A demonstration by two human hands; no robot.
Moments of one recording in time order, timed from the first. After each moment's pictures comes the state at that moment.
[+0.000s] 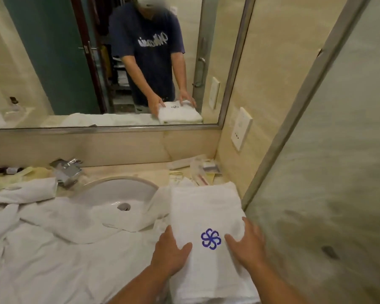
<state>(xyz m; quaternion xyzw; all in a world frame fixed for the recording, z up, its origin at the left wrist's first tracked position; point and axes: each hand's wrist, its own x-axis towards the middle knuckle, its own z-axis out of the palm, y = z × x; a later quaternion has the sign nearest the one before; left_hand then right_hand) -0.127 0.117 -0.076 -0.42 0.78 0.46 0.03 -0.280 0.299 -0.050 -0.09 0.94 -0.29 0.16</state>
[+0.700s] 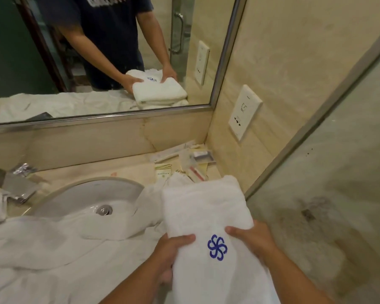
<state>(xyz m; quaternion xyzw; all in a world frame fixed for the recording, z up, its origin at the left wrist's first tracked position) -0.187 0.061 -0.073 -0.41 0.36 0.84 0.10 -0.337 0.269 -0.059 0.10 0.85 -0.43 0.29</state>
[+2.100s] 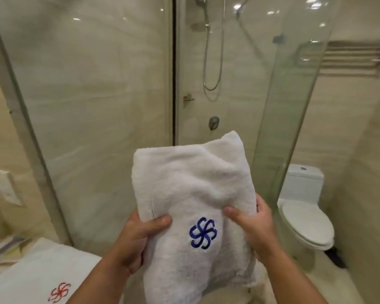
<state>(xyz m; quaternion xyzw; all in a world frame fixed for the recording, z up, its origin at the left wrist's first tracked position) -0.056 0.401 0.193 0.14 0.52 0.81 0.21 0.033 0.645 0.189 0.16 0.66 -0.68 -0.28</state>
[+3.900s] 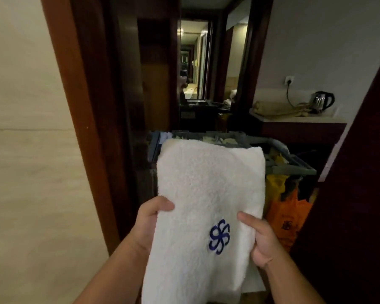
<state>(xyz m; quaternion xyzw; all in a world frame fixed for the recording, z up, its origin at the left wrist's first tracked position) 0.827 1.227 0.203 0.44 0.12 0.15 0.88 1.003 1.045 0.157 0.48 0.17 -0.39 -0.77</state>
